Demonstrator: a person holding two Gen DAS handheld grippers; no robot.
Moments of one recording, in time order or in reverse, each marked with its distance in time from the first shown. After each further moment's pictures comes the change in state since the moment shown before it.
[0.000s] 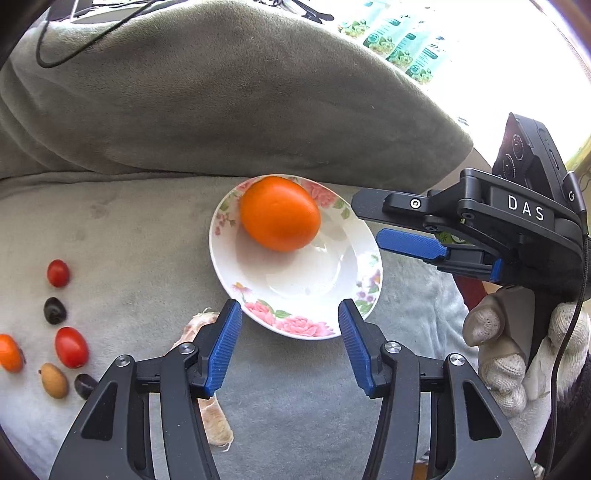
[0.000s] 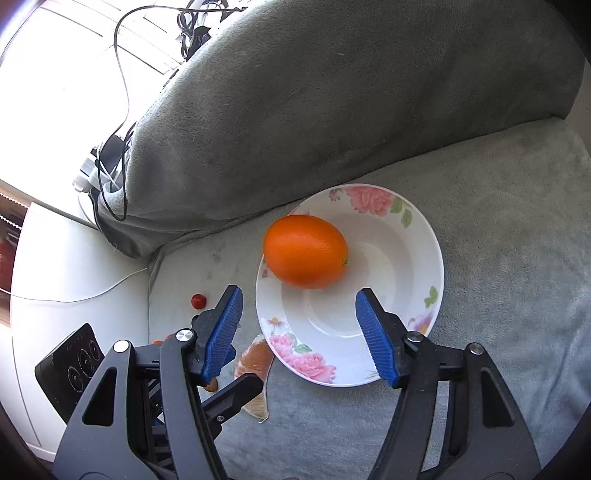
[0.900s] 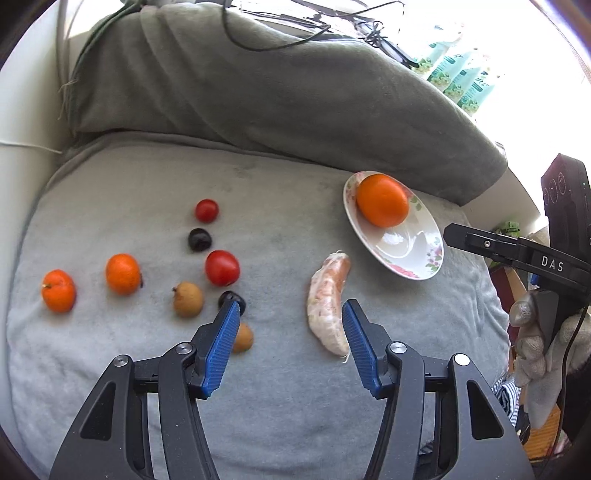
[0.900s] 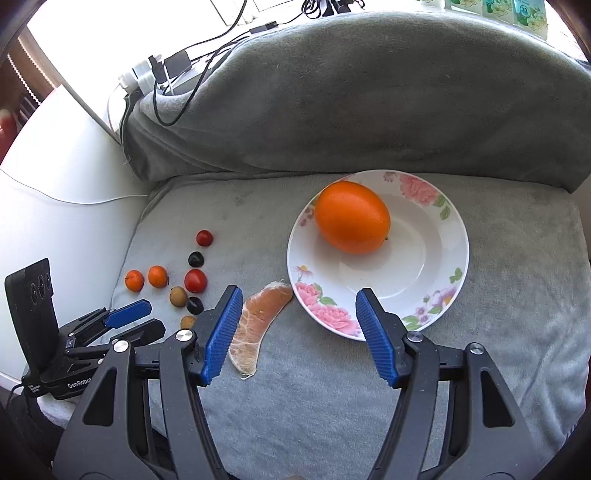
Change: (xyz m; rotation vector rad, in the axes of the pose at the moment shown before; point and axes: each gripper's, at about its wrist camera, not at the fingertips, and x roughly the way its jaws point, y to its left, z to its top) left arm -0.082 0.078 -0.057 -0.114 -0.044 0.166; right arm 0.002 0.069 -0.058 -0.325 0.048 -0.076
